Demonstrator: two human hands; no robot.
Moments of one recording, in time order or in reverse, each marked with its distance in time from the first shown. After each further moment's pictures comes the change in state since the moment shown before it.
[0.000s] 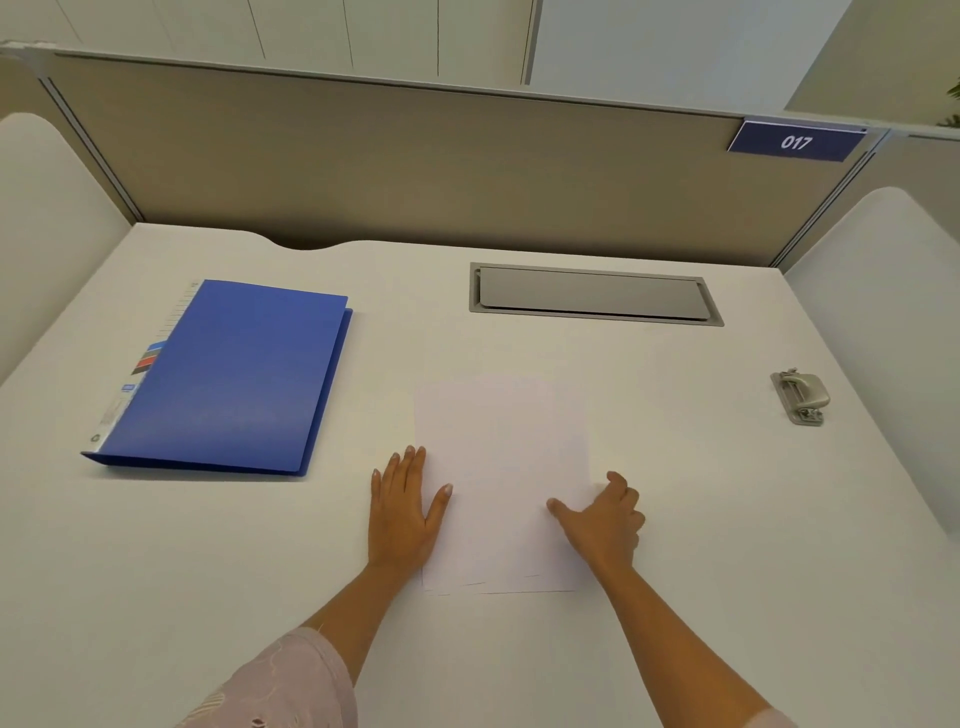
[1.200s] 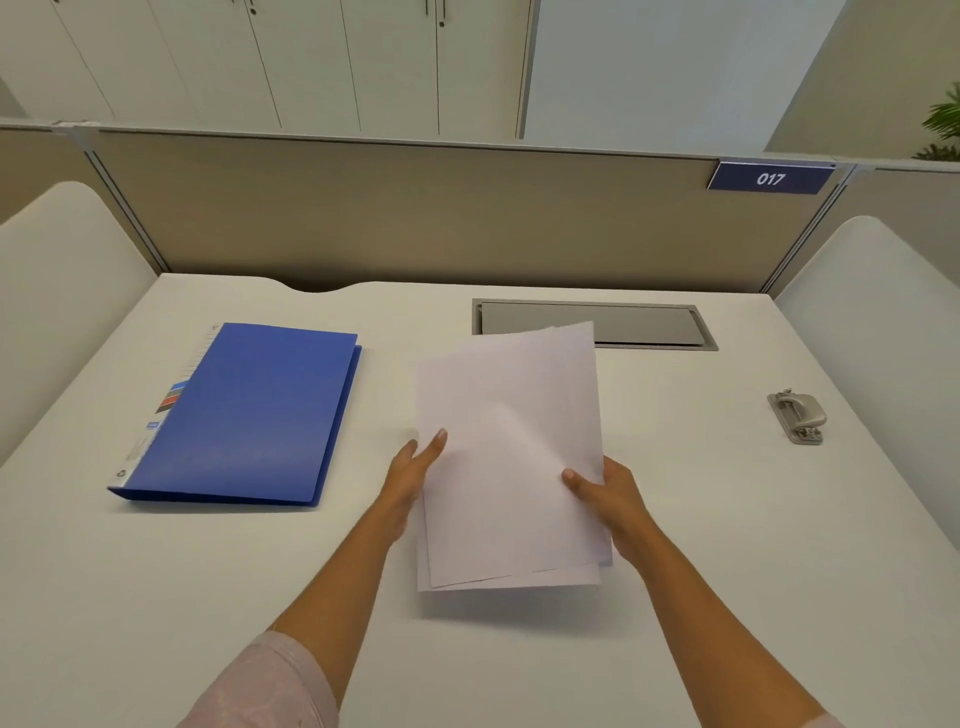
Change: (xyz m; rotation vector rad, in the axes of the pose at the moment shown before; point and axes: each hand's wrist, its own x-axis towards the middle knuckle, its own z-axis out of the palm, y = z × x) left_hand 0.054 0.052 -0.088 -0.971 -0.279 -0.551; right_hand 0.014 -0.034 -0.054 0.652 -0.377 -0.204
